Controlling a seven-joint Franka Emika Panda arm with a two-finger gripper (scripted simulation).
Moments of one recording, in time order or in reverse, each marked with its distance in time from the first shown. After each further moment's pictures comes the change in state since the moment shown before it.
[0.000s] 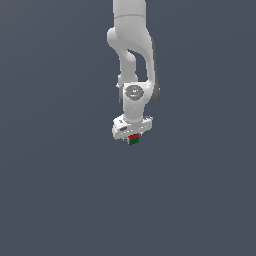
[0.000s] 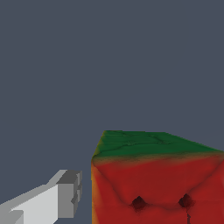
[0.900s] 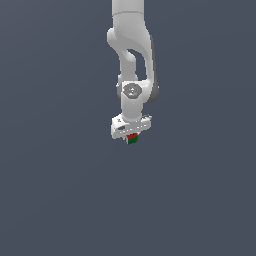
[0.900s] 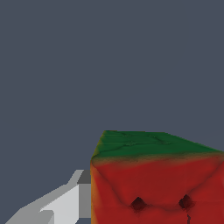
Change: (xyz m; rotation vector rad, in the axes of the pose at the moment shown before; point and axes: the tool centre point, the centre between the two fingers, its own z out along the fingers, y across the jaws) arm -0.001 0.007 -0.008 0.000 -0.001 -0.001
